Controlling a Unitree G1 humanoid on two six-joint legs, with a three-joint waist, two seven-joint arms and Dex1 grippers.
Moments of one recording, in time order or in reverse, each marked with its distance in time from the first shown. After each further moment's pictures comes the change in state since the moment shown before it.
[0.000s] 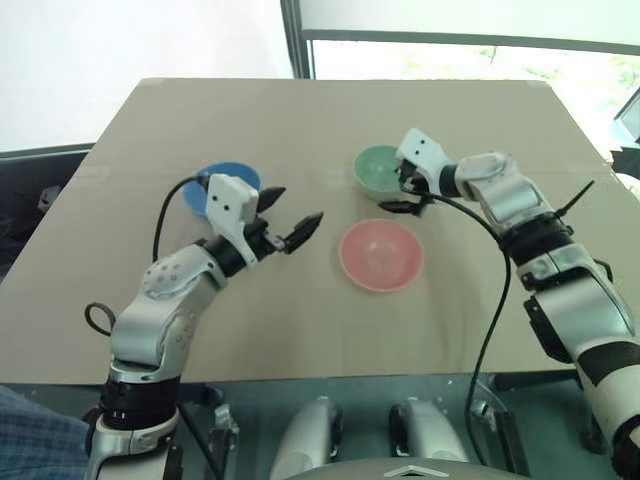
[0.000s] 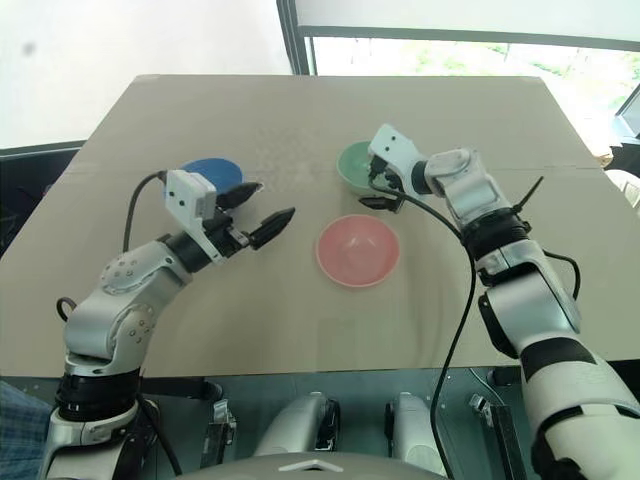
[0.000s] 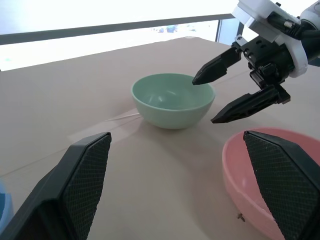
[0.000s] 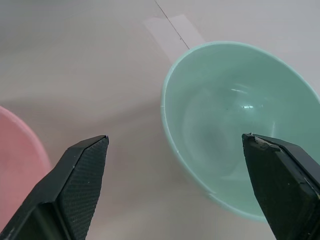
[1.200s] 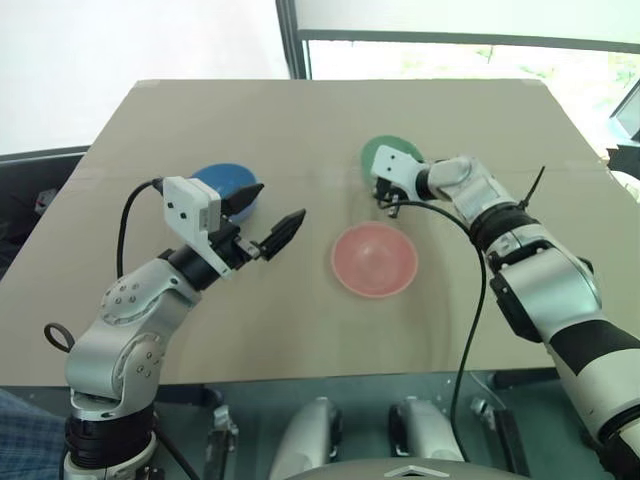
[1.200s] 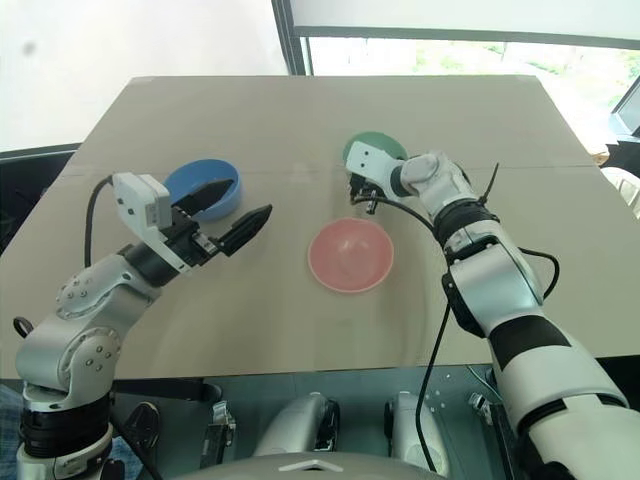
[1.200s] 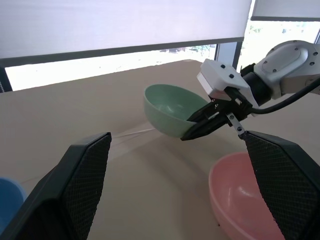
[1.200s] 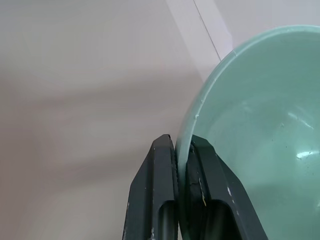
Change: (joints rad) left arm 0.092 0.024 0.114 -0.142 -0.130 0.011 -0.003; right arm -0.082 0.073 -0.053 0.161 -0.172 -0.309 0.081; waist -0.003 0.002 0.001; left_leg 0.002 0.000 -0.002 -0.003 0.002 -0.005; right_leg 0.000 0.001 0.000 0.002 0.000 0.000
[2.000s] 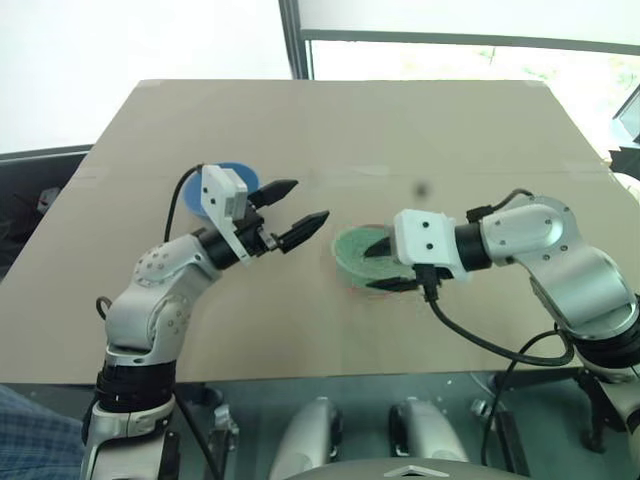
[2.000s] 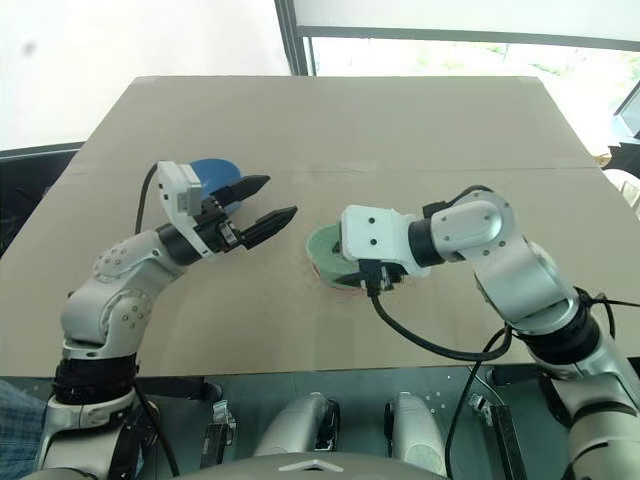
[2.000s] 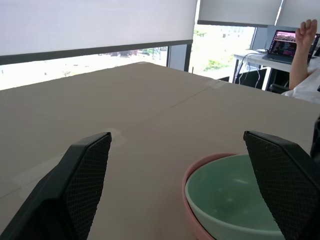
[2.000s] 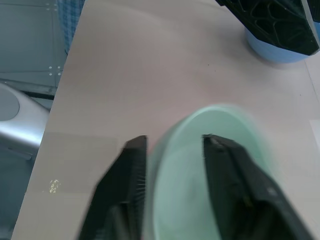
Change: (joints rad) left arm -0.187 0.001 -0.130 0.307 0.042 -0.120 -0.246; right arm 0.535 -0.366 0.055 -1.630 0.302 0.904 0.207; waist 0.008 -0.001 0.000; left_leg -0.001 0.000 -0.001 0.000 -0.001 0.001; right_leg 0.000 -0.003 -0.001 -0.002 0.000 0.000
